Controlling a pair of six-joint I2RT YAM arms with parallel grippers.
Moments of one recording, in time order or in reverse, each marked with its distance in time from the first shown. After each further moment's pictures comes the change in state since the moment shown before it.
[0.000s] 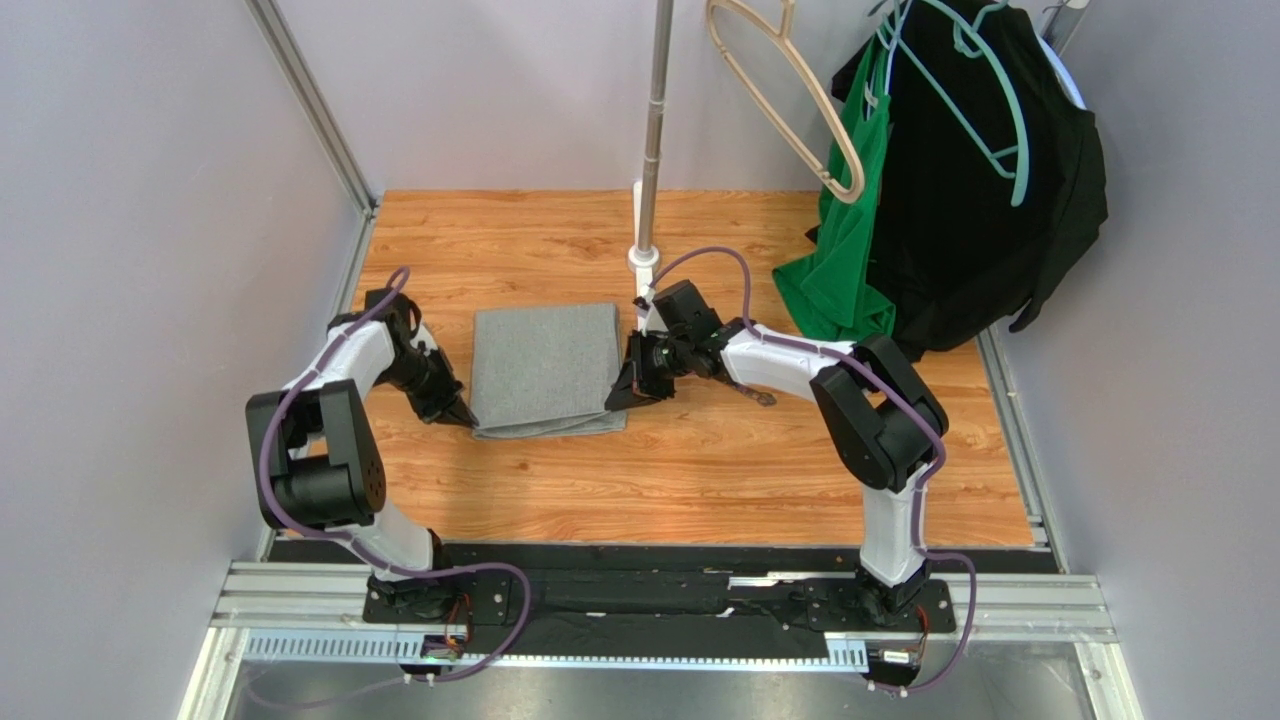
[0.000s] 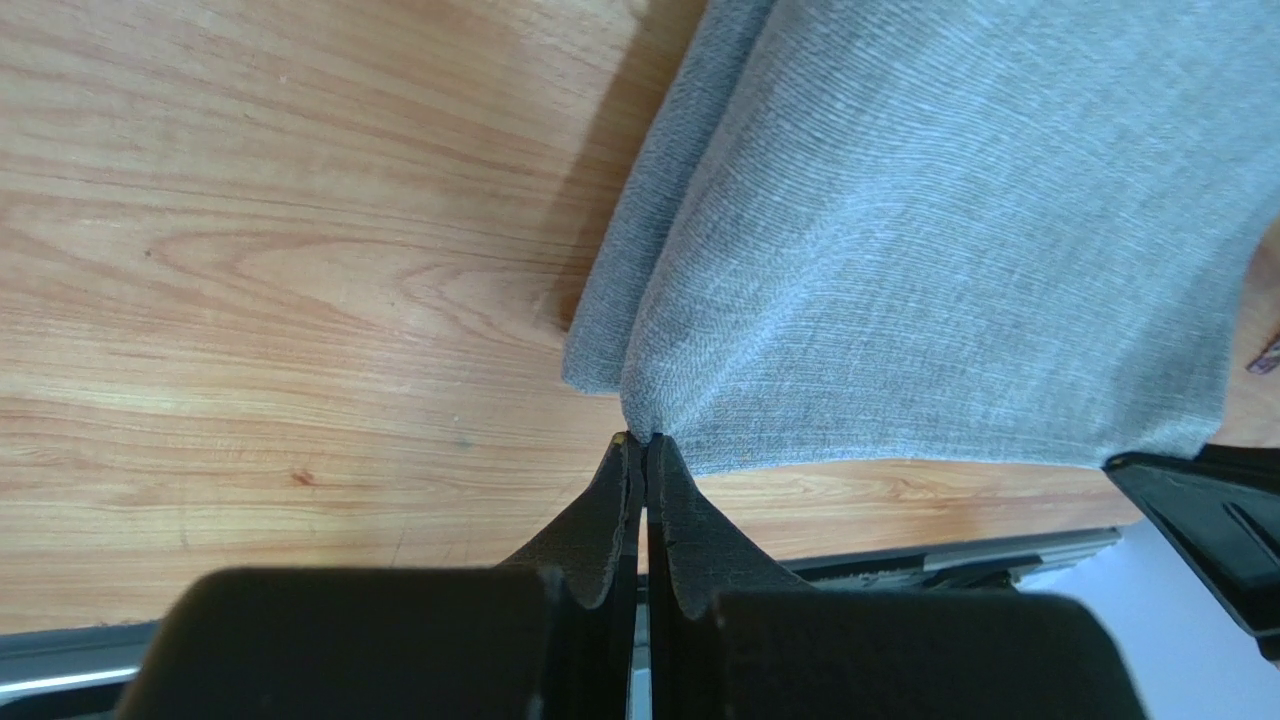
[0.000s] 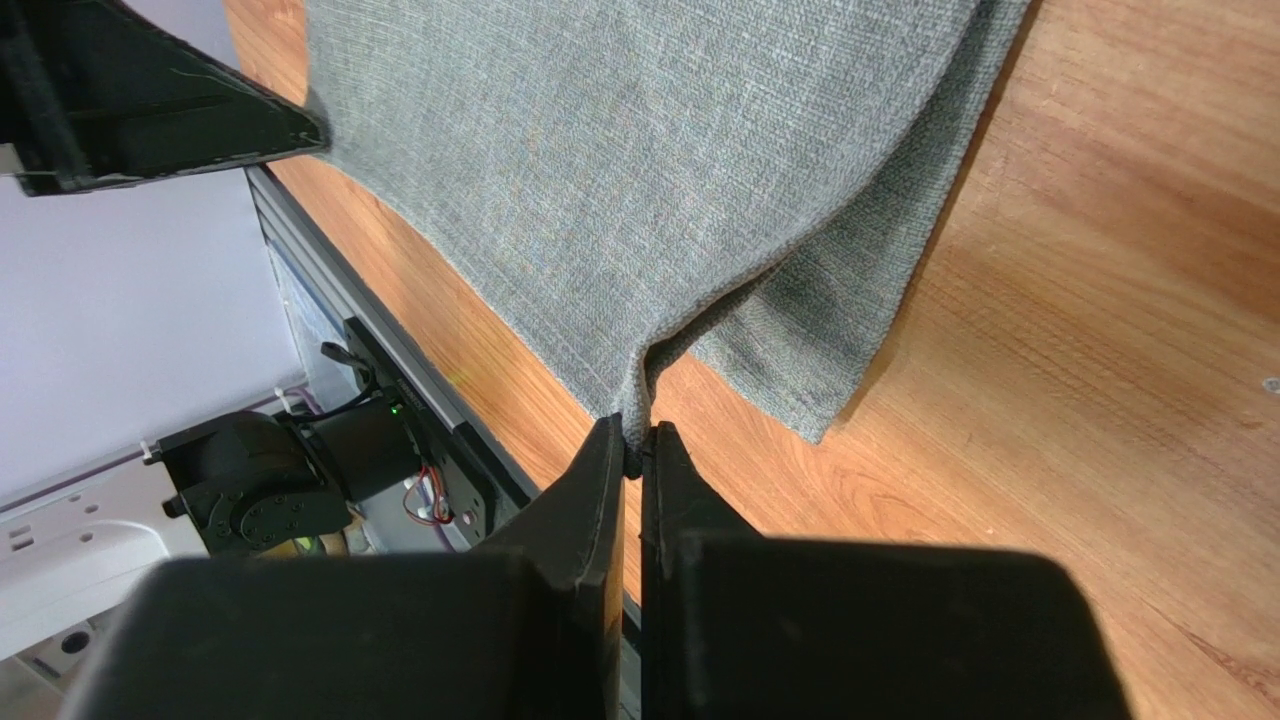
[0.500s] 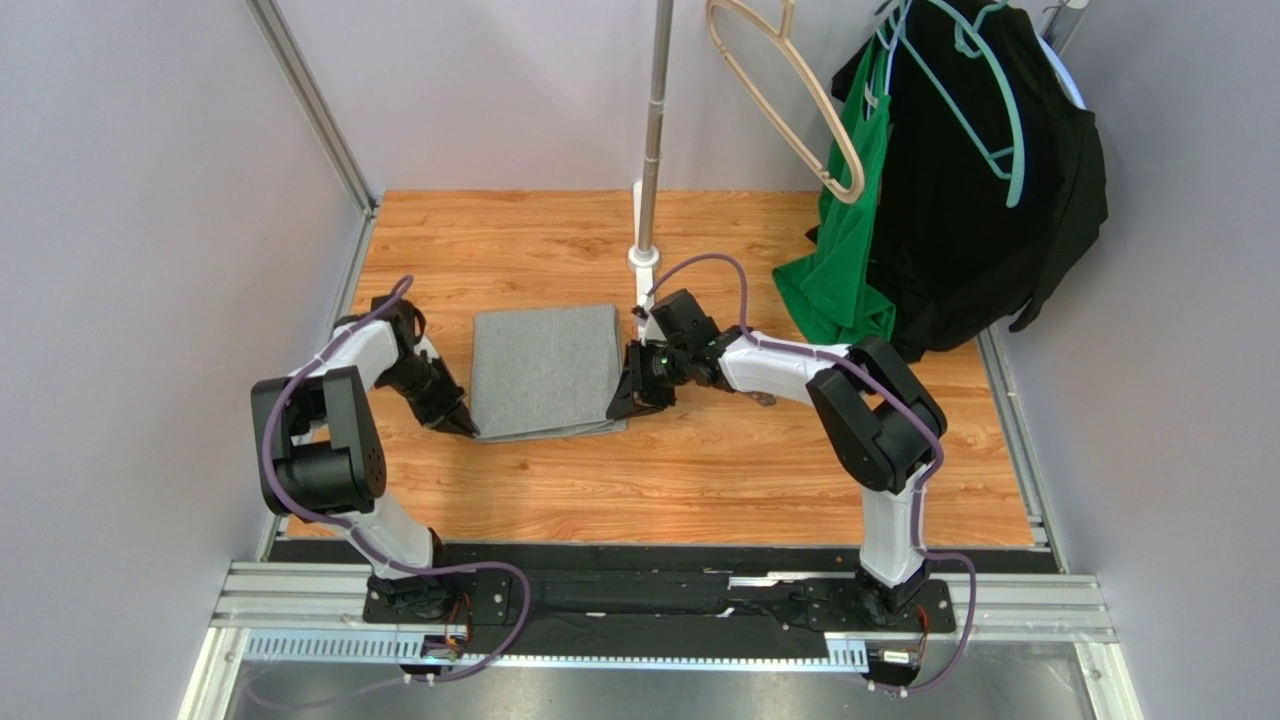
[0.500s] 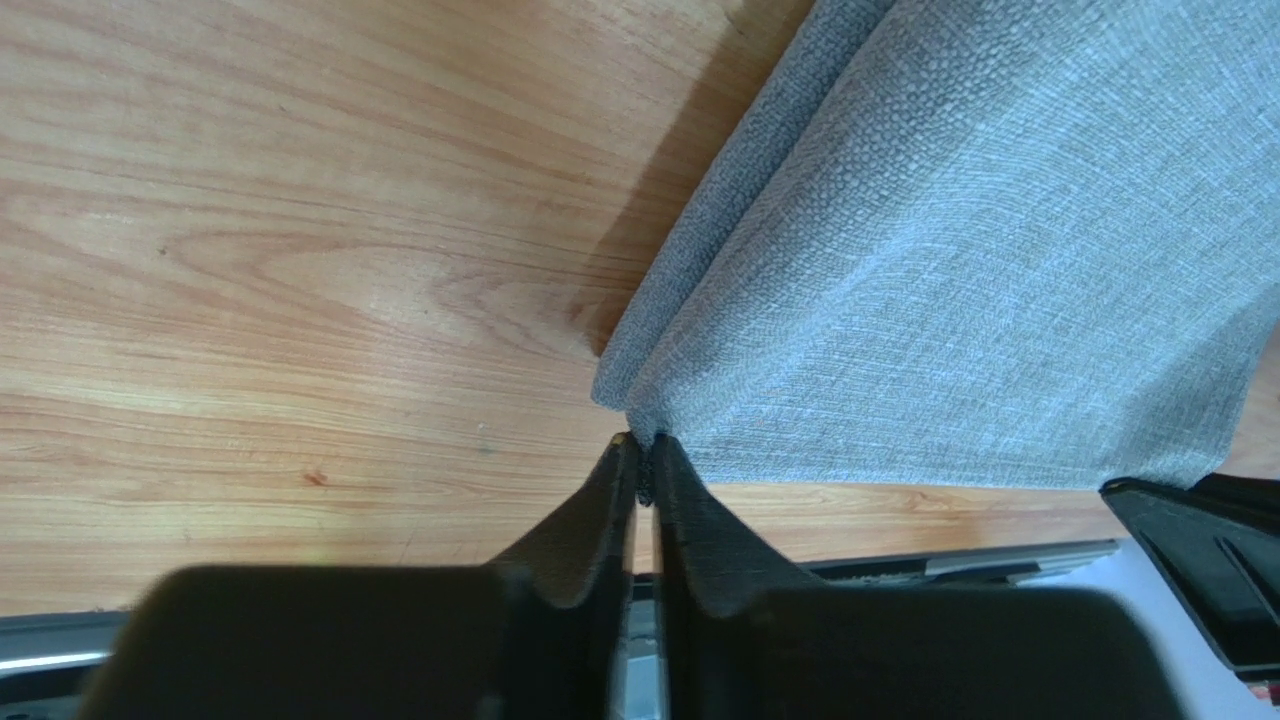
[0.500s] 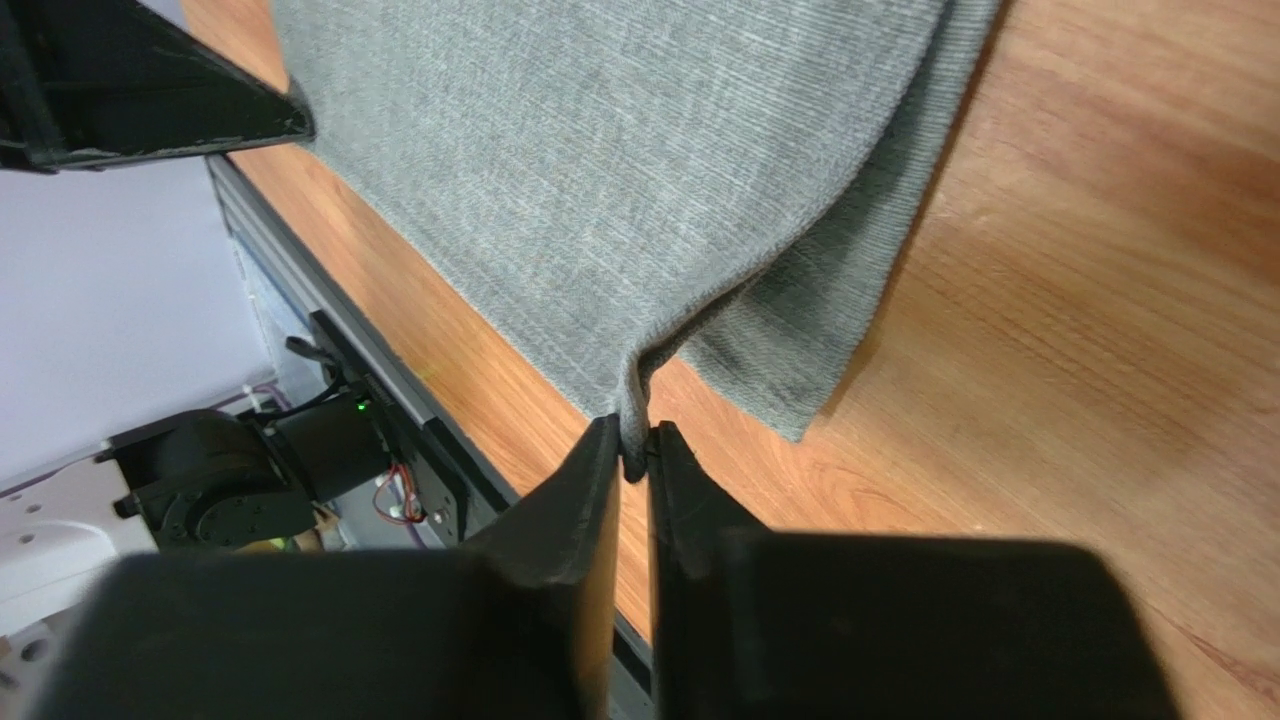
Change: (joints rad) left arm 0.000 0.059 -0.010 -0.003 -0.033 -0.023; right arm 0.009 0.000 -0.037 0.021 0.019 -0.007
